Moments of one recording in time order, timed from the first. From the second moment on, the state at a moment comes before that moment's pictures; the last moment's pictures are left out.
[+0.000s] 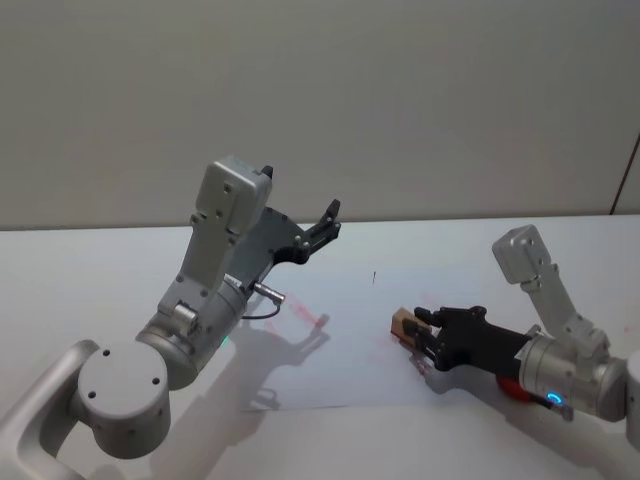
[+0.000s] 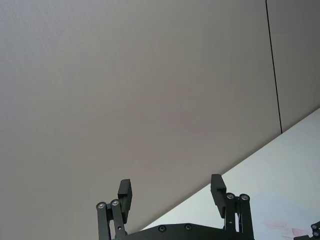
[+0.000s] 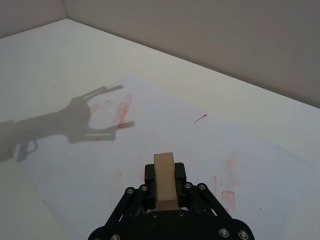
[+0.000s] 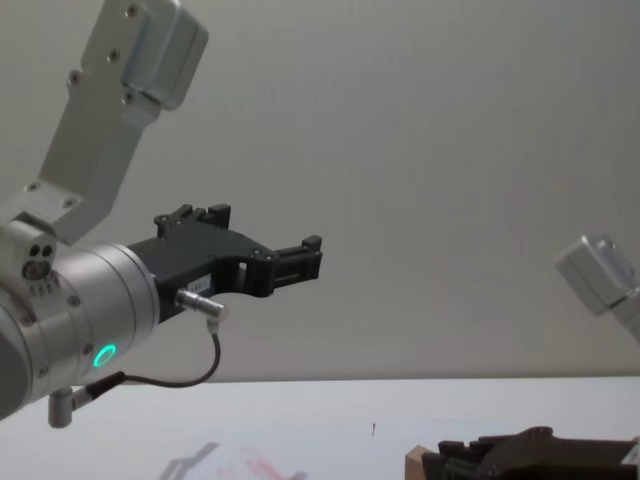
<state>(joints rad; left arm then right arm) -0.24 0.38 0.45 -1.63 -0.20 0.01 -0.01 0.29 0.26 -0.33 -1.24 0.19 0.18 0.65</state>
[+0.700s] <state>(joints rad) -0.24 0.38 0.45 -1.63 -0.20 0.01 -0.01 0.28 0.27 -0.33 -1.31 0.22 0.10 0.59</state>
